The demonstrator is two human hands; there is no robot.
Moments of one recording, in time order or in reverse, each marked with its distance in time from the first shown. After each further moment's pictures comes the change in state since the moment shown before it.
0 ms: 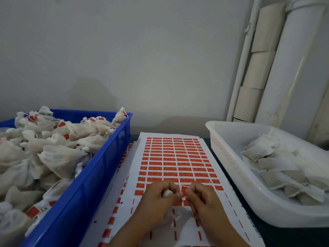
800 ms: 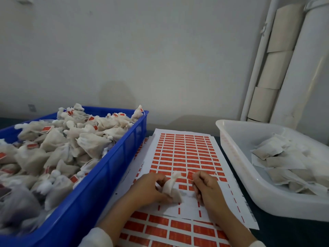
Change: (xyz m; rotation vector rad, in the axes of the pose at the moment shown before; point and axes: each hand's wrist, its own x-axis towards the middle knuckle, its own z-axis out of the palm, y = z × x) left_hand -0.027 0.000 -0.041 0.533 -0.137 -0.203; right_hand -0.008 -0.006 -0.003 0.128 -0.027 0.077
